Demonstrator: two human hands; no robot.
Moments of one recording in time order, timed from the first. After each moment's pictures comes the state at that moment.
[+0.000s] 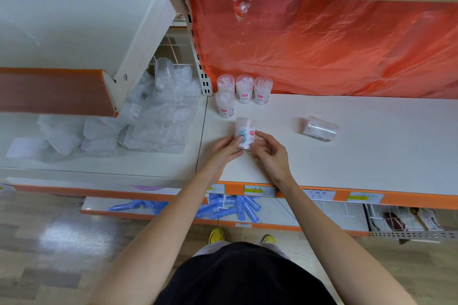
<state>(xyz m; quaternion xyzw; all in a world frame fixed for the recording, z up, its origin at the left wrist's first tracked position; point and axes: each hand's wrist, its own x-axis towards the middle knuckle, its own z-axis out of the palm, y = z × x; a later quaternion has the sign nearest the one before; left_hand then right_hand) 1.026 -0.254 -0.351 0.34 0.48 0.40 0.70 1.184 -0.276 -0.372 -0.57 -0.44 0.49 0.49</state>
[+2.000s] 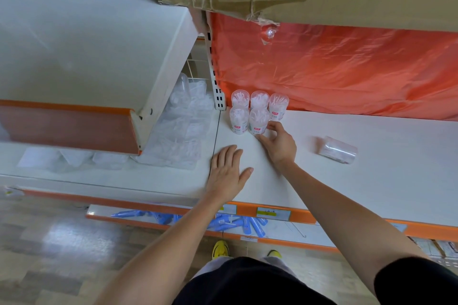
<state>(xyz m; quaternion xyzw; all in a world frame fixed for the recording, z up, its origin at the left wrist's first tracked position) 1.000 -0.246 -0.400 0.79 0.60 0.12 0.05 1.175 -0.178 -0.370 -0.71 -0.56 0.28 0.30</state>
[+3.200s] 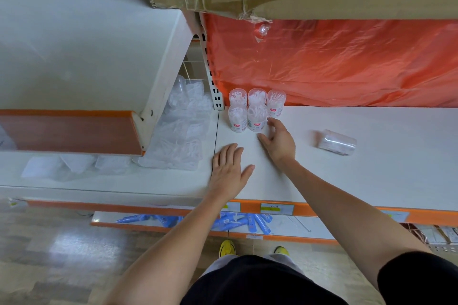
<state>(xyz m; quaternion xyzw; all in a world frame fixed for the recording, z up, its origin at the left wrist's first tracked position) 0.999 -0.247 -0.397 0.79 0.61 0.11 0.07 1.175 -0.184 -0.373 -0.71 -0.57 0.28 0.29</state>
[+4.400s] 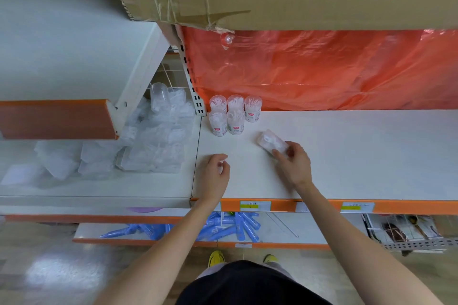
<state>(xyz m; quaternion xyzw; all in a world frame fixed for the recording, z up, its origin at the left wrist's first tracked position) 1.024 -0.265 -0.373 0.60 0.65 0.37 0.30 1.252 -0.263 -0.361 -0.74 -0.47 0.31 0.37</state>
